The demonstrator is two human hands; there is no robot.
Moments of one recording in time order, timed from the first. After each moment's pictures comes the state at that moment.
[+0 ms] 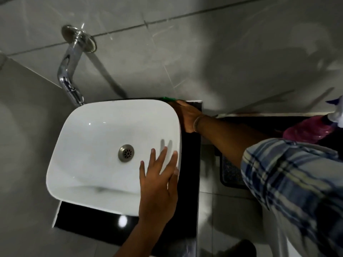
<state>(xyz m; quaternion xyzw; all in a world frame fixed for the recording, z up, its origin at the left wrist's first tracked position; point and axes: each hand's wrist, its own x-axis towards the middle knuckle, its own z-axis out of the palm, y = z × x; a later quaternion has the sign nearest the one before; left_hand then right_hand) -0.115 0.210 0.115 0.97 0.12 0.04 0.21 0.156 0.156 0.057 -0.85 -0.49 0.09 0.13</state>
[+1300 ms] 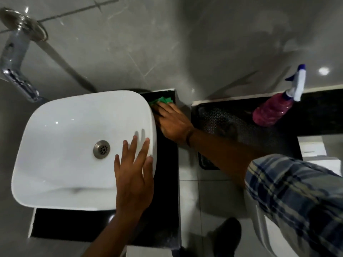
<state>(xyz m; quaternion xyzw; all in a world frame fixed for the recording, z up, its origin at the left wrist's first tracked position) -0.111 0.207 0.122 0.96 0.15 0.03 0.23 0.092 0.108 0.026 -0.90 -0.40 0.04 0.17</state>
